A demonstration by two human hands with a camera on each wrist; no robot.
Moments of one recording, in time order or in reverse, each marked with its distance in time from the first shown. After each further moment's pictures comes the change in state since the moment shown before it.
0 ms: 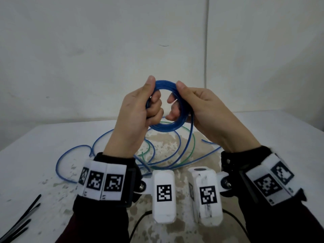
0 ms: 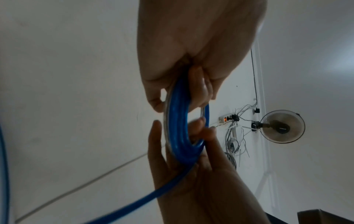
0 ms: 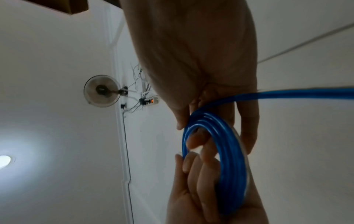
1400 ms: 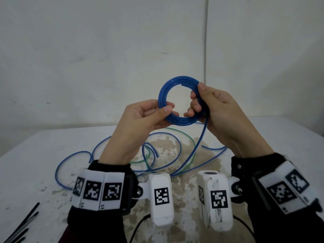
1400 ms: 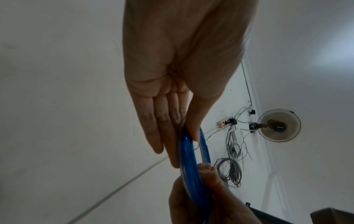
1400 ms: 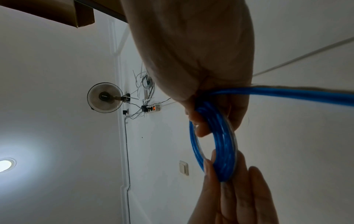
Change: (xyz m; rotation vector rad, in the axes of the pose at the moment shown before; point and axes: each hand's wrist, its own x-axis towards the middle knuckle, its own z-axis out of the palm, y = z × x) left_hand -0.003 -0.004 -0.002 0.160 0.031 -0.053; right_hand 0.001 -0.002 -0.020 0.061 0.176 -0.083
